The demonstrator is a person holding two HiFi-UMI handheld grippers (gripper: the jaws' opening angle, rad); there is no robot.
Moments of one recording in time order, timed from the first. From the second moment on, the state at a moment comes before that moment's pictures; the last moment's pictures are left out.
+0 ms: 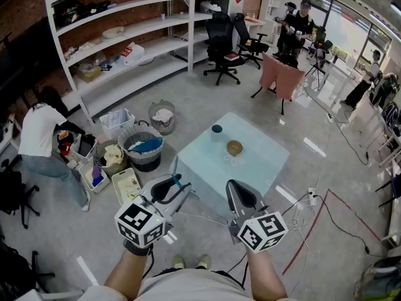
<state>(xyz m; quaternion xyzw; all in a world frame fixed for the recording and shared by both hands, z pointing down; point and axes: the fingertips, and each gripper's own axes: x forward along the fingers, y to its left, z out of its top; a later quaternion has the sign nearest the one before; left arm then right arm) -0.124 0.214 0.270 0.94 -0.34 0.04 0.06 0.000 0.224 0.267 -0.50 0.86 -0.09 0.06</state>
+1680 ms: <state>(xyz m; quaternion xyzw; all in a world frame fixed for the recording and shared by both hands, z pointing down) -0.078 0.191 0.290 0.92 -0.37 0.06 0.06 0.056 0.210 0.295 -0.48 0.87 -0.12 0.07</state>
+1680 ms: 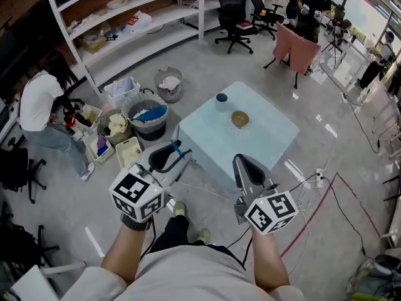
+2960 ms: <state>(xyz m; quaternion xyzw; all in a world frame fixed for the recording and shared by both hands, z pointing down) -0.073 -0.072 0.347 0.96 -0.25 0.08 0.08 0.023 -0.022 0.326 -0.58 0.80 -0.14 0.03</state>
